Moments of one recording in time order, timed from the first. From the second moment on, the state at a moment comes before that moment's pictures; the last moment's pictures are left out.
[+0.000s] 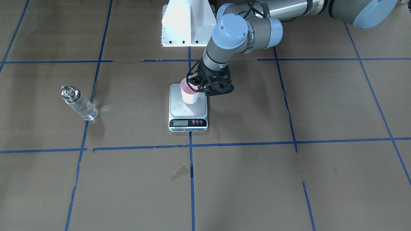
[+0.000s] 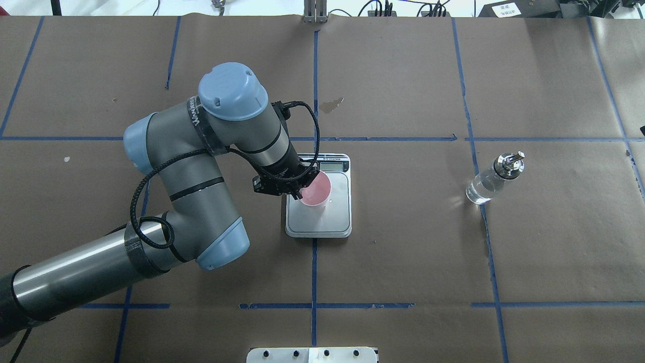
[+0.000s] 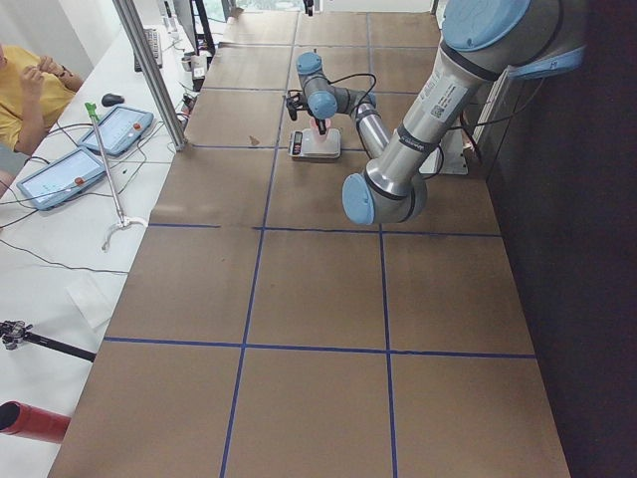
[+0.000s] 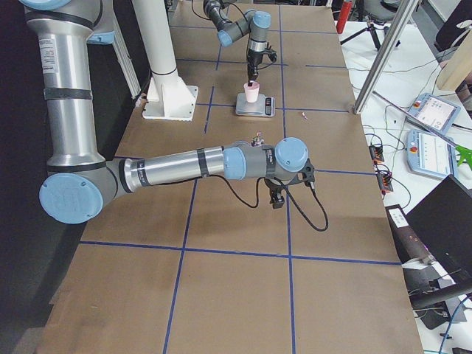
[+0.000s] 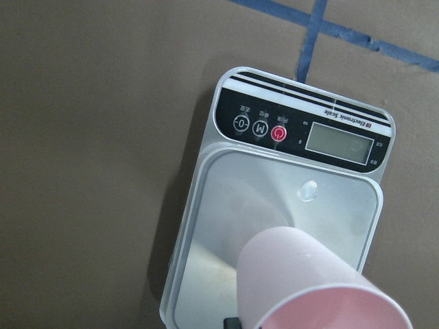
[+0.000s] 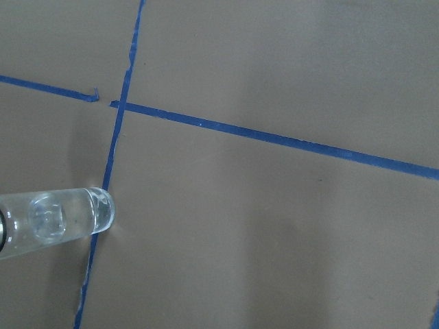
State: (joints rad) left arm -0.58 -2.34 -1.60 -1.68 -2.14 -1.46; right arm 1.45 -1.53 1.73 -1.68 2.64 -0.08
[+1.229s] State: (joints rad) left arm -0.64 -2.32 -1.72 -1.71 -2.14 -1.46; right arm 1.35 -1.55 1.94 -1.67 2.63 0.09
